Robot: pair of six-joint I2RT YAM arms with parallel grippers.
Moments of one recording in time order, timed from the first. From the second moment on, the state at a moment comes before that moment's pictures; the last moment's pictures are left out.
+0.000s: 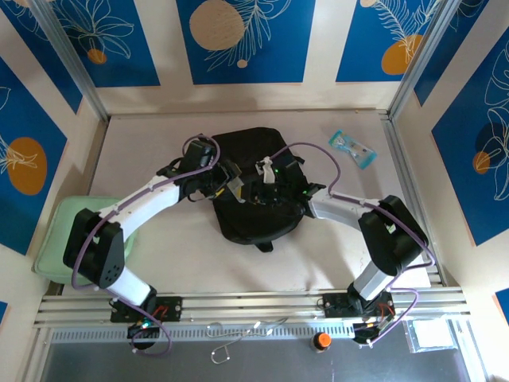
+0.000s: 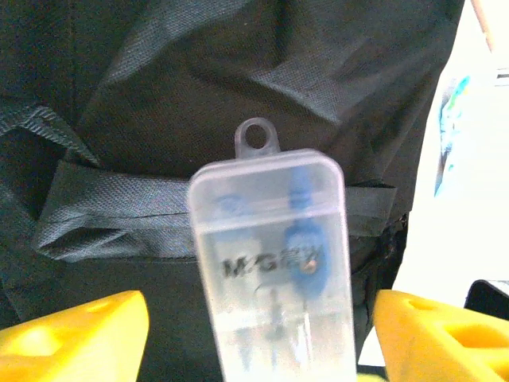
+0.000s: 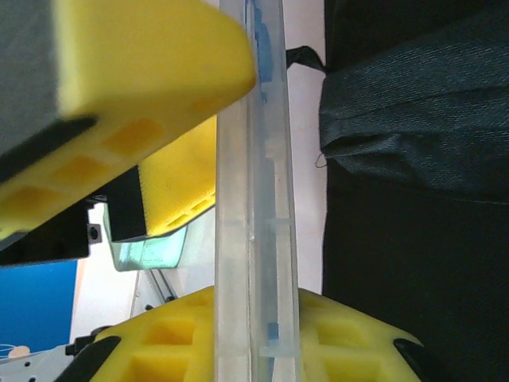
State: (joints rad) left arm -0.51 1.55 1.12 -0.41 0.18 -1.07; right arm 0.62 1.62 0.91 0.13 -0.57 0.85
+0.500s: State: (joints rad) left arm -0.51 1.68 1.33 -0.49 0.17 -0.60; right arm 0.41 1.36 0.75 -0.06 -0.49 0.80
